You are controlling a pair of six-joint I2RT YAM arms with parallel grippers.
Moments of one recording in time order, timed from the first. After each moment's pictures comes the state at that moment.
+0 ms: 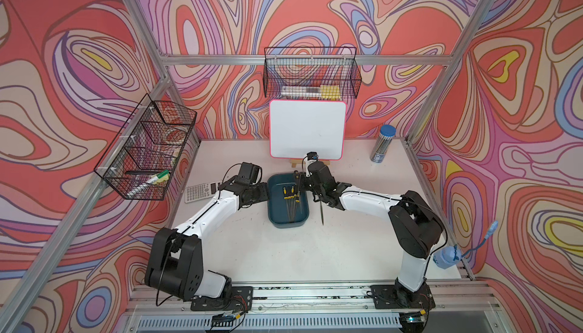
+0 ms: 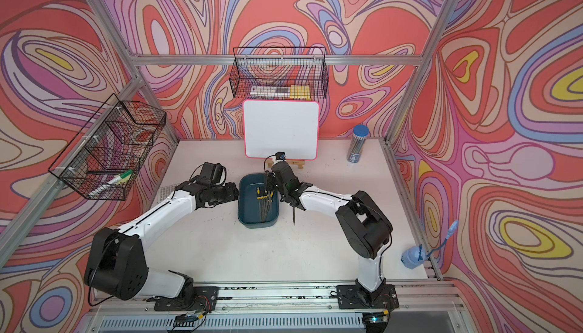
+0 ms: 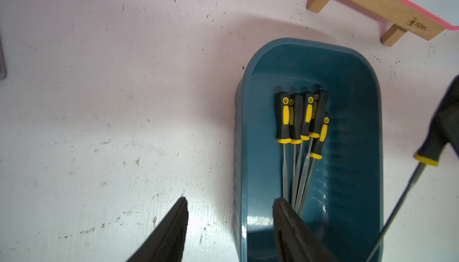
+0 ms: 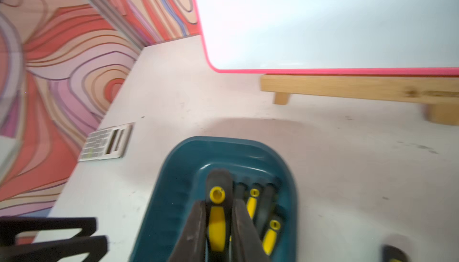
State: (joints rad) left arm -0.29 1.44 0.98 -0.54 0.04 -0.49; right arm 0.70 1.86 1.21 0.12 0.11 0.53
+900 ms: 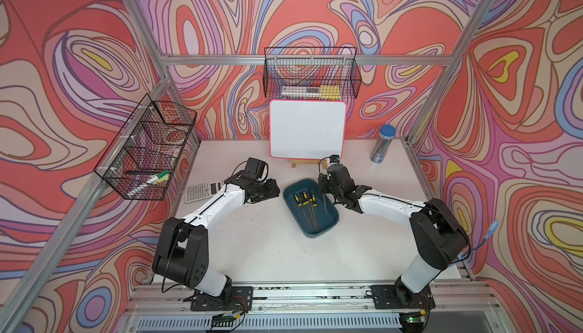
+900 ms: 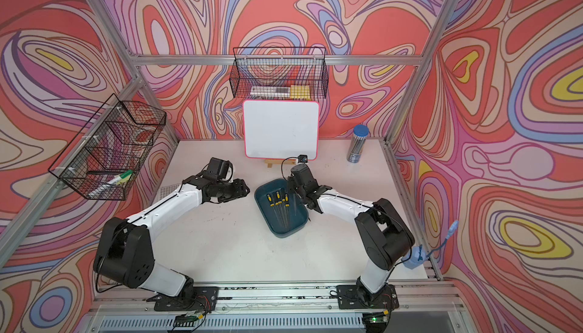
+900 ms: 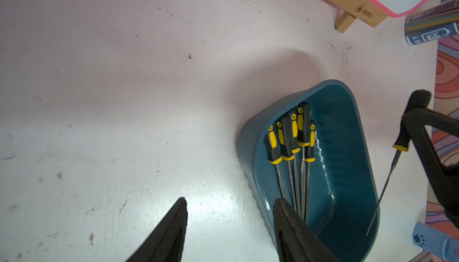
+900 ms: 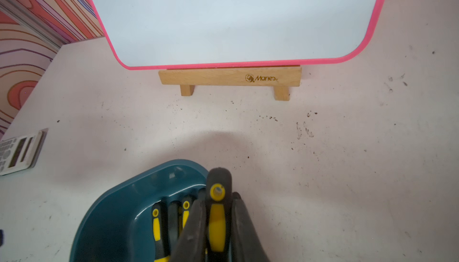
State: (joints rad) left arm -0.35 1.53 1.08 -0.54 0.20 -0.54; right arm 0.59 1.68 1.04 0.04 0.19 0.46
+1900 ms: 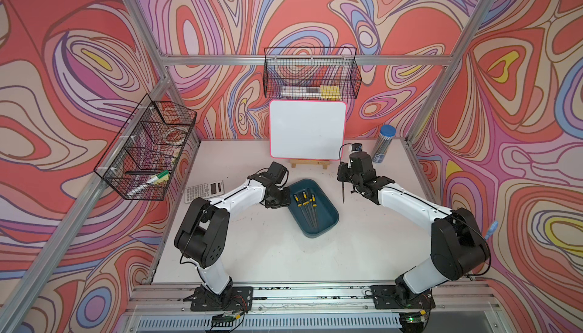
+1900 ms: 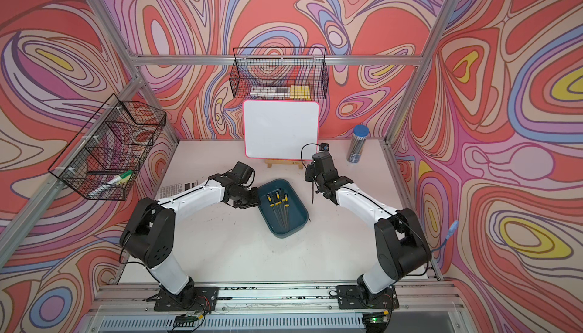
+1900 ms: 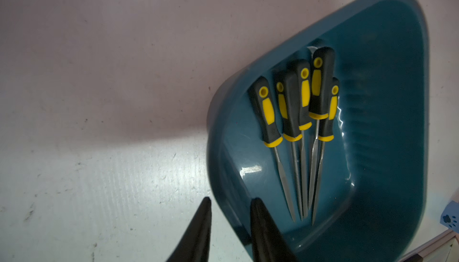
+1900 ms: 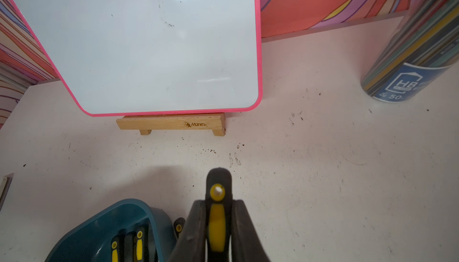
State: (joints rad) left arm -0.48 1.73 1.17 -0.62 0.17 -0.59; right arm 0.41 1.57 1.06 -0.09 0.17 0.39
